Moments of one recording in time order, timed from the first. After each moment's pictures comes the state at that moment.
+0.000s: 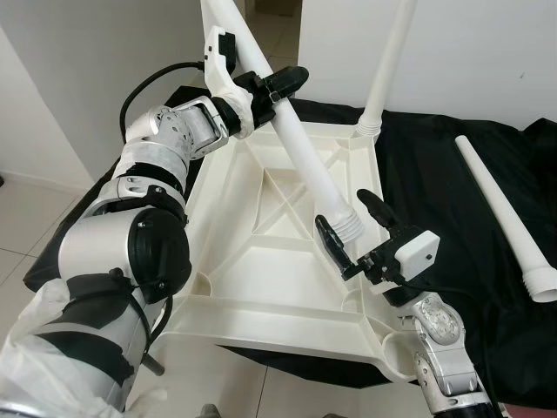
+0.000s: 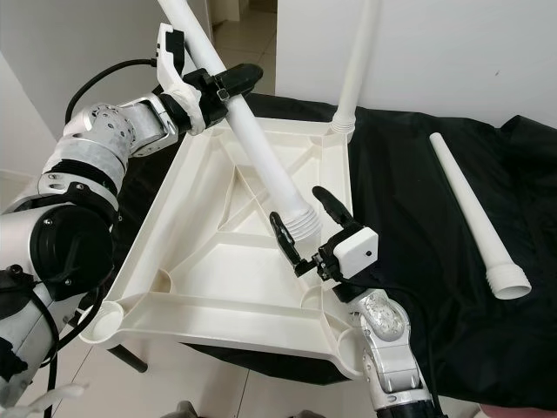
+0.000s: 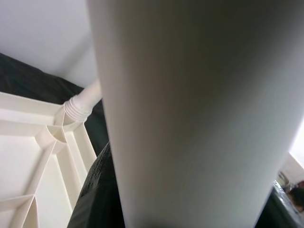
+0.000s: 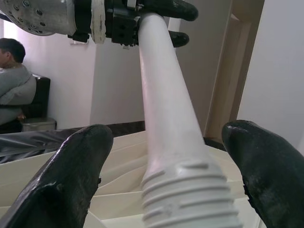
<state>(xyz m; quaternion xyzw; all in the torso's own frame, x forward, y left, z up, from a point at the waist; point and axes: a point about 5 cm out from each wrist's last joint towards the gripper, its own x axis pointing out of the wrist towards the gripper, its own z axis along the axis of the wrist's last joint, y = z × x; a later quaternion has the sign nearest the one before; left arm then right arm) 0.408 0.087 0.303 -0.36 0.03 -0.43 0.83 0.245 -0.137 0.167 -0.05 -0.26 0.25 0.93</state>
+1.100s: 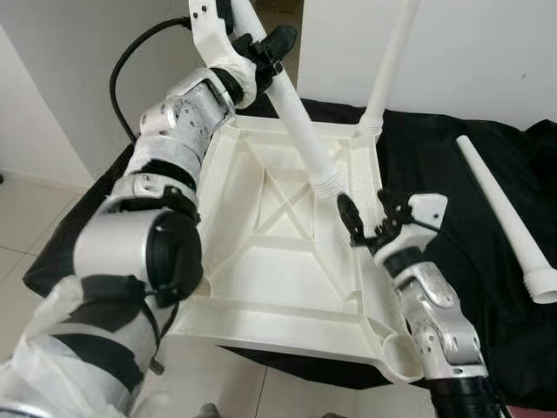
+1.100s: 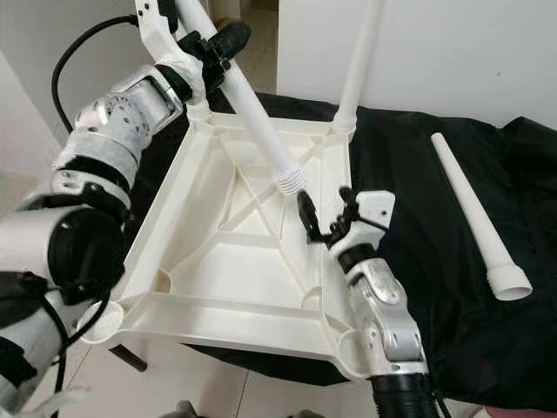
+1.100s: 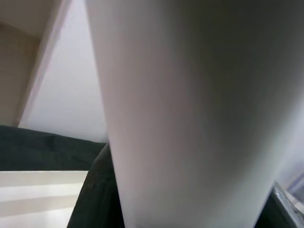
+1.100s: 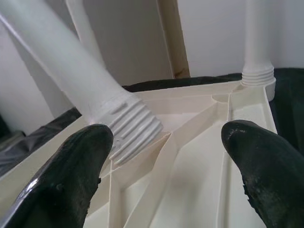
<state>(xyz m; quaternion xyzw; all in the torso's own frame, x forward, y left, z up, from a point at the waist) 0.411 0.085 0.323 -0.25 -0.10 -0.35 0.90 0.284 -0.151 0.171 0.11 -0.11 0.12 0.98</state>
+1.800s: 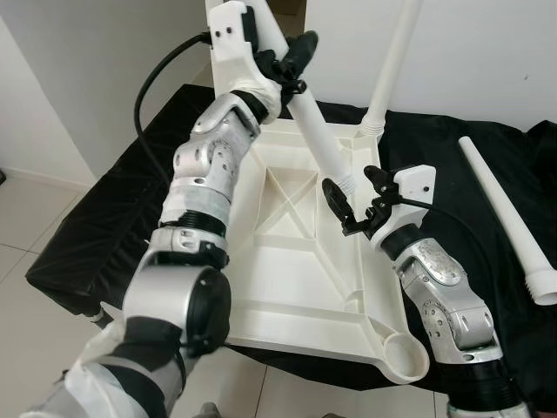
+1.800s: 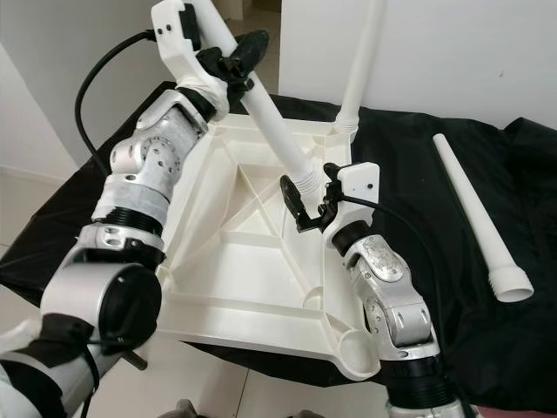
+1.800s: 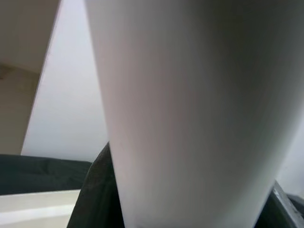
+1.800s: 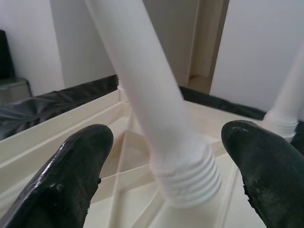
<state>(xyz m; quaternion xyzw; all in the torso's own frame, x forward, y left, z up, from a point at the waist) 0.380 0.044 0.314 -0.21 -0.17 -0.36 0.89 0.289 -0.140 0.208 -0.05 -0.11 0.19 0.97</state>
